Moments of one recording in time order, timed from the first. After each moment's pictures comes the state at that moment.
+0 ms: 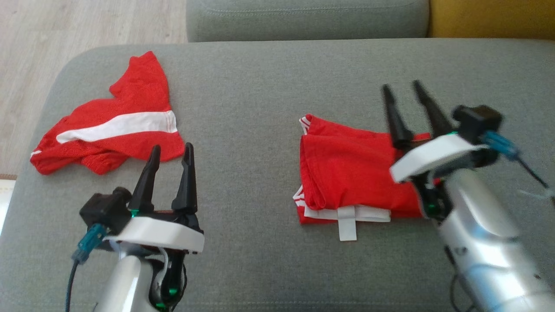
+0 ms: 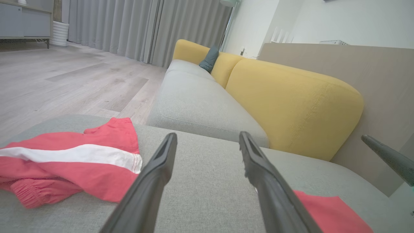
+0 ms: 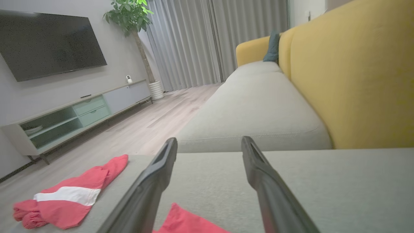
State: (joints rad) left arm -0.12 0.05 -0.21 0.15 -0.37 -0.03 -0.26; right arm -0.58 -0.13 0.35 0.69 0.47 0.13 -0.25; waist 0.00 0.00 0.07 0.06
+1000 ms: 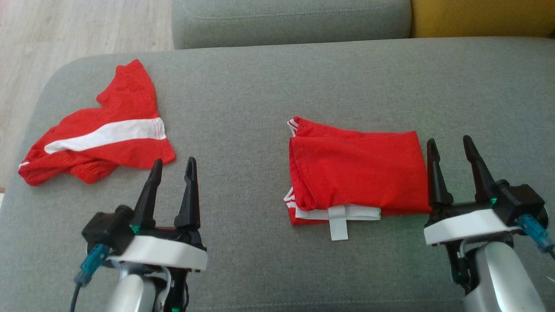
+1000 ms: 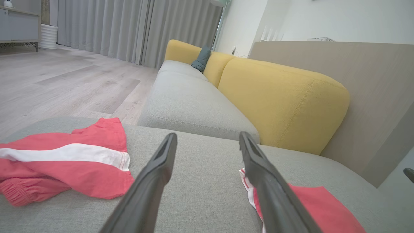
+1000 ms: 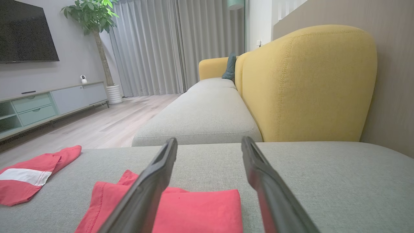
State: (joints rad) left arm -0.03 0.05 -0.23 0.06 -0.34 0.00 -0.26; right arm -0.15 -0.07 0.02 0.27 0.13 0.13 -0.25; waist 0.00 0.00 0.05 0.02
